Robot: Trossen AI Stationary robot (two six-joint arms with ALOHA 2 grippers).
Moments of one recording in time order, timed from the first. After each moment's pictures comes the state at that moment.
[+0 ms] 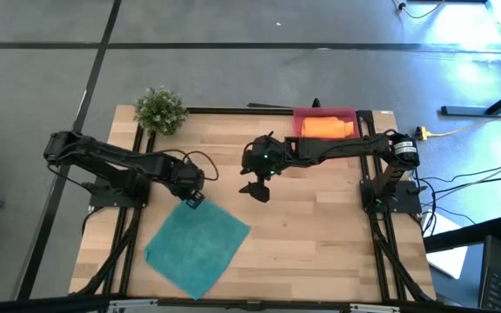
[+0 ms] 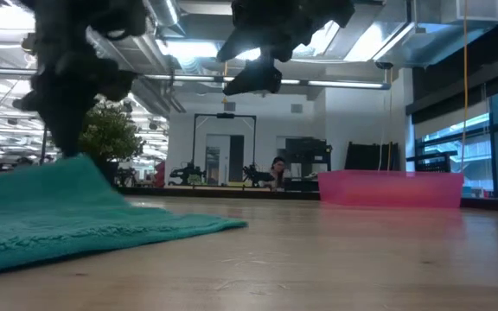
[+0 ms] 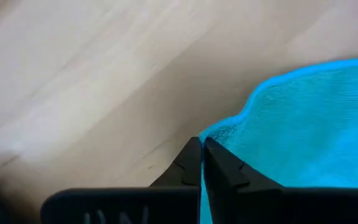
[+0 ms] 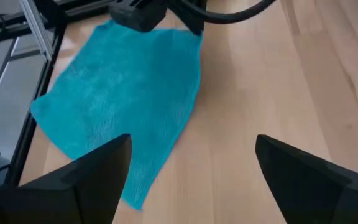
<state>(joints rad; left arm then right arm) -0.08 1.24 0.76 -0.91 -0.04 -1.01 -0.06 1.79 1.41 -0.35 -0.24 0.18</state>
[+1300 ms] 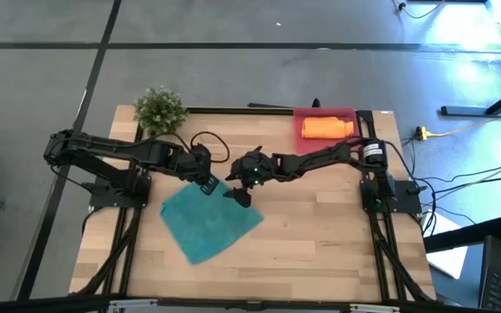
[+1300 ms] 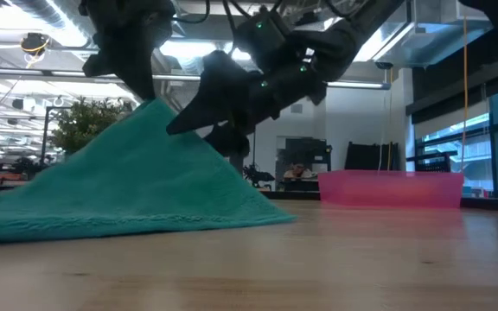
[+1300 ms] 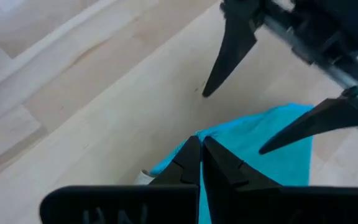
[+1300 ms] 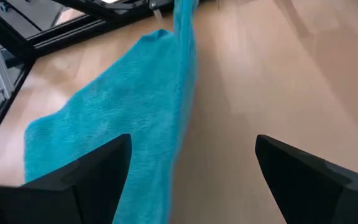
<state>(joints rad) -0.04 1.24 1.02 -0.86 -0.24 -0.89 -0.06 2.06 1.26 0.26 -0.21 0.28</state>
